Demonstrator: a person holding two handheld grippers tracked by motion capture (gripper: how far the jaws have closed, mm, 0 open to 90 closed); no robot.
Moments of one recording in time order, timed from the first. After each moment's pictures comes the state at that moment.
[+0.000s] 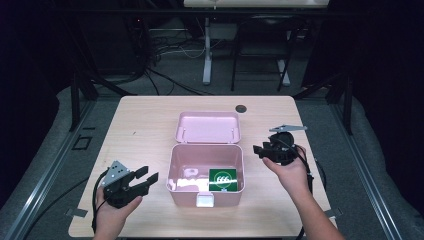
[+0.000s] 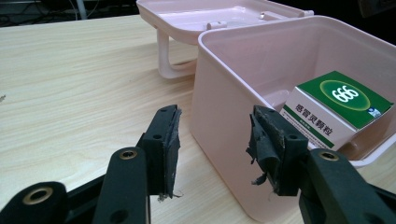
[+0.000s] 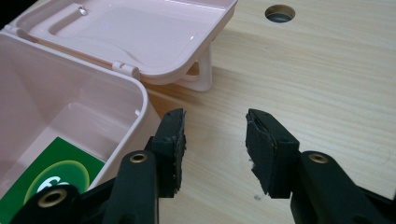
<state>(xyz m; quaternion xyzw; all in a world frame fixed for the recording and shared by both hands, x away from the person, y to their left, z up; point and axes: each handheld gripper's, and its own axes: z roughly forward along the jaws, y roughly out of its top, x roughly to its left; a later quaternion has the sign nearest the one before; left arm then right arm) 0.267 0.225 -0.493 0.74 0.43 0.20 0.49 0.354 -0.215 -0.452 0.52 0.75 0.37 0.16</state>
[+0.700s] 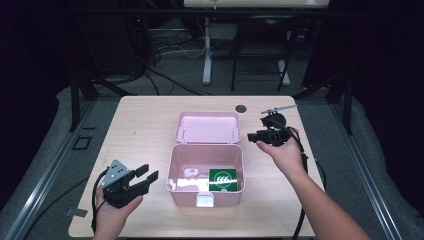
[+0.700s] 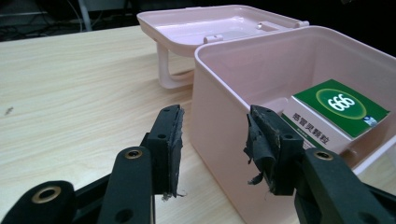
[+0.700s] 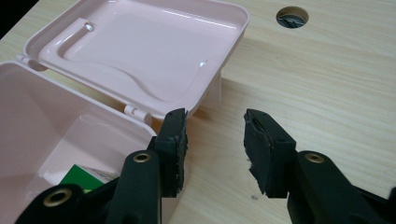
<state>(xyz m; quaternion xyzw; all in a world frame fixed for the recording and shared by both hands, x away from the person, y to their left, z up) 0.265 0.222 -0.485 0.73 0.42 0.21 0.49 0.393 -0.197 -0.423 0.53 0.76 0.35 0.13</state>
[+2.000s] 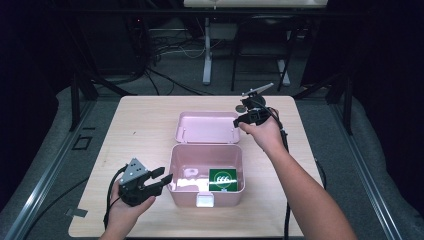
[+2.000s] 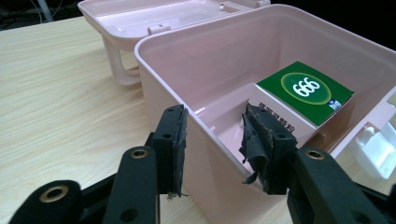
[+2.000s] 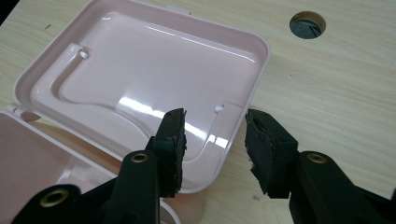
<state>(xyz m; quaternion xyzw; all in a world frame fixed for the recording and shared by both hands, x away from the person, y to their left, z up) 0.271 0.189 -0.485 0.77 0.38 0.17 0.48 0.449 -0.153 -0.408 0.55 0.77 0.30 0.11</state>
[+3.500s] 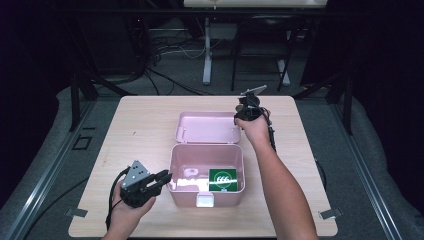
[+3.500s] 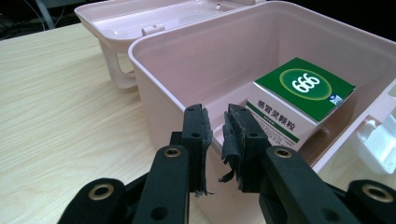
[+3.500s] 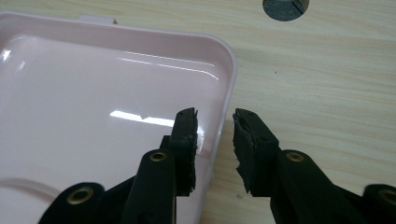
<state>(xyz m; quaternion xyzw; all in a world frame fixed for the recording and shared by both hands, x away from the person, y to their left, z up) 0.267 0.185 -0.488 0.78 0.37 0.19 0.48 0.504 -0.149 -0.461 0.63 0.72 0.27 0.10</state>
